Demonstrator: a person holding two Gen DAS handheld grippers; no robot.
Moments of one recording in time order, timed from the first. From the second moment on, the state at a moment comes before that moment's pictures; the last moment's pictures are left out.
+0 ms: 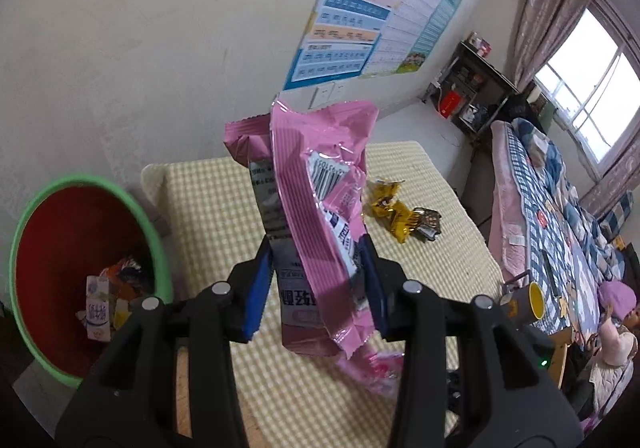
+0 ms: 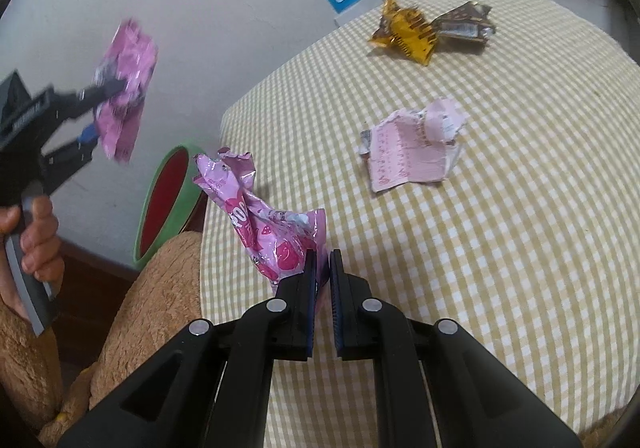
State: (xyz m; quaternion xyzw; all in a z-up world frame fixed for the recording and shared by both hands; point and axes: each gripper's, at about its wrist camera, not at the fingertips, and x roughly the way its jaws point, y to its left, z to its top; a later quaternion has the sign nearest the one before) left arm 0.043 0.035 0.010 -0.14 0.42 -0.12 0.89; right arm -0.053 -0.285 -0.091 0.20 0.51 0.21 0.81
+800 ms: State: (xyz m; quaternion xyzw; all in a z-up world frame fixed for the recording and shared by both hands) left arm 0.005 0.101 -0.003 -0.14 0.42 -0.08 0.89; right arm -0.033 -0.235 -0.024 0.25 0.45 0.19 0.84
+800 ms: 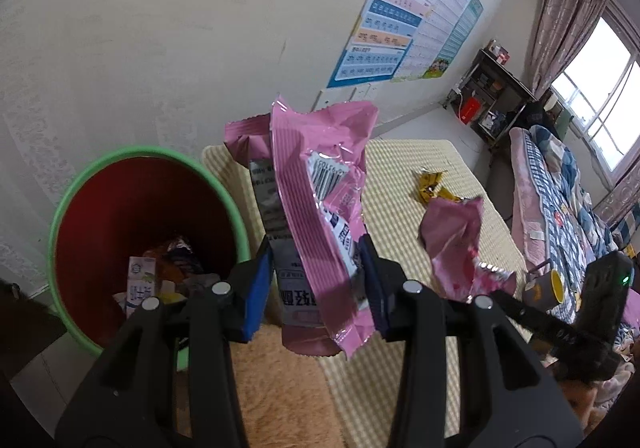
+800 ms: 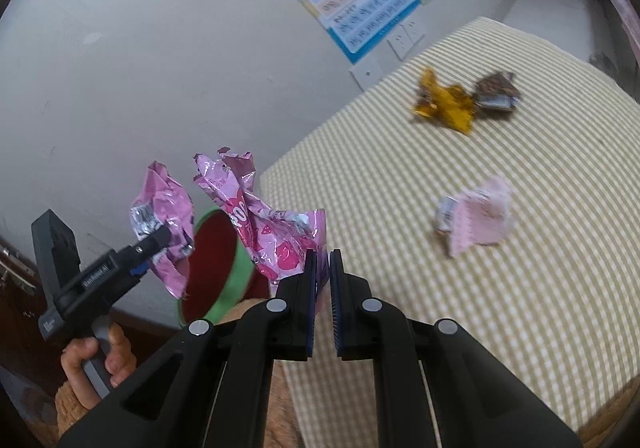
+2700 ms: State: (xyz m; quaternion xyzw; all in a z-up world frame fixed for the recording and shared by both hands) left arm -0.012 0.224 -0.035 -0.16 0.40 0.04 0.90; right arm 0.022 -0.065 -0.018 0.15 0.48 0.25 0.83
